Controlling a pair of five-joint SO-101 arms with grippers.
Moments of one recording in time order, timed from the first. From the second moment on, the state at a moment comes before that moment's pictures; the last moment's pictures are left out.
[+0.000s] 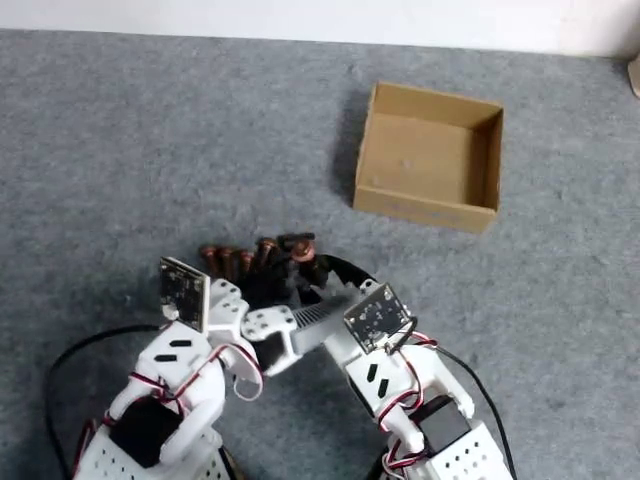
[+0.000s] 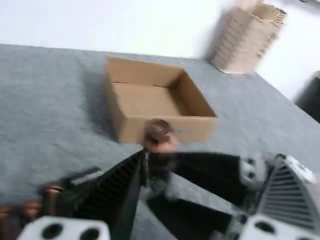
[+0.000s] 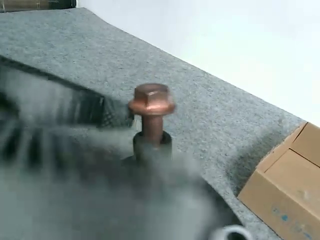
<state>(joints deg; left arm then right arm) 27.4 -103.7 81.5 43.7 23.7 -36.2 -104.4 95.7 27.2 13.4</state>
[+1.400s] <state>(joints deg) 2.9 -103.7 96.0 17.9 29.1 -23.5 -103.4 90.5 39.7 13.8</state>
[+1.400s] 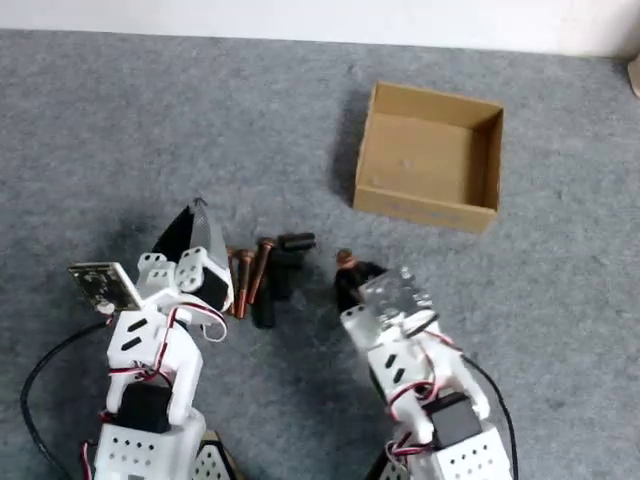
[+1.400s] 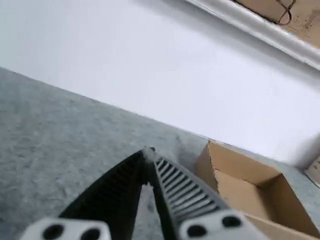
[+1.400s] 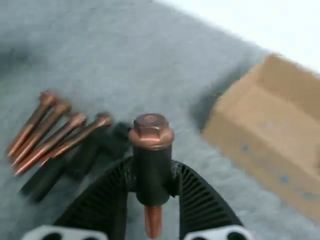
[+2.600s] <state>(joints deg) 2.8 -103.7 96.0 17.9 28.4 -1.3 78.5 -93.1 85.9 24.7</state>
